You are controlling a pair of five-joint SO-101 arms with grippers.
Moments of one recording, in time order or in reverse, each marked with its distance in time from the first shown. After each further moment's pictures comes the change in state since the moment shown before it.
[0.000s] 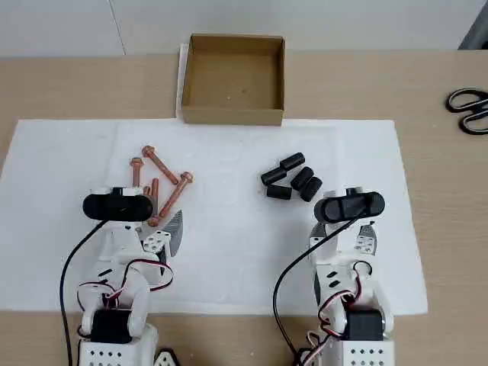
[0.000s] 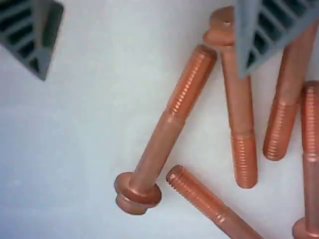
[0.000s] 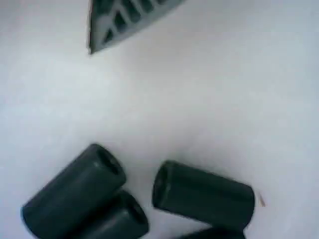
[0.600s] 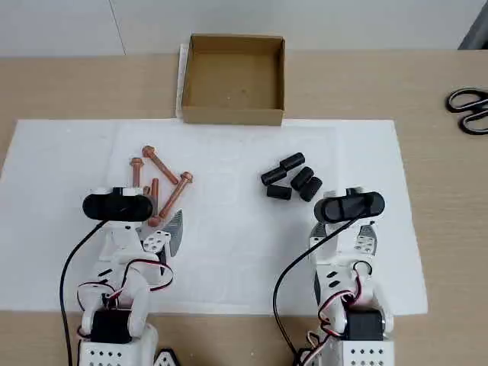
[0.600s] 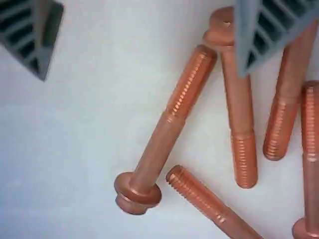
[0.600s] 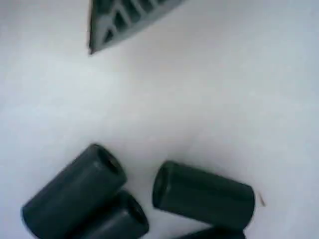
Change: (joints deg) left arm 0.0 0.0 0.0 0.0 0.0; right arm 0.0 0.0 0.0 0.0 0.0
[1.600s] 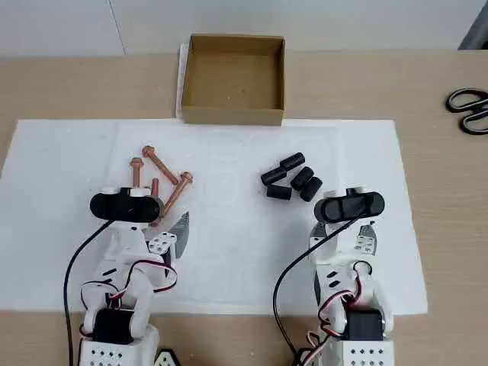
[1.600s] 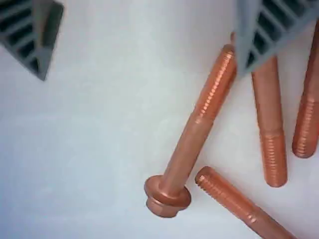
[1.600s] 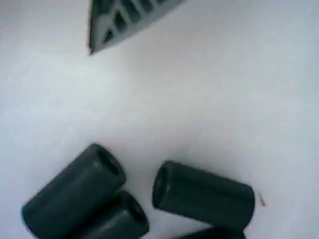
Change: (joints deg) left arm 2.9 0.0 0.0 0.0 0.0; right arm 0.0 0.0 0.0 0.0 0.0
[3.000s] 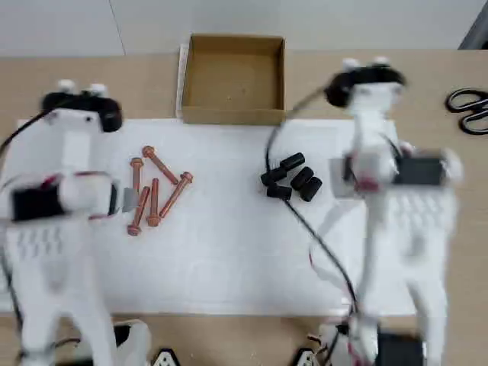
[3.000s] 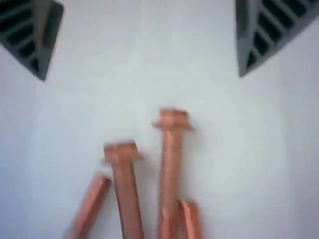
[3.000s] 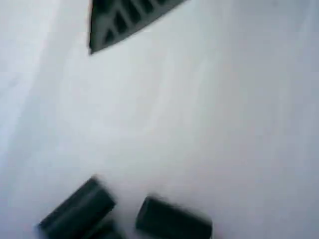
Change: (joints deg) left arm -14.4 77.4 -82.0 44.1 -15.7; right arm 0.4 88.5 -98.5 44.7 8.4
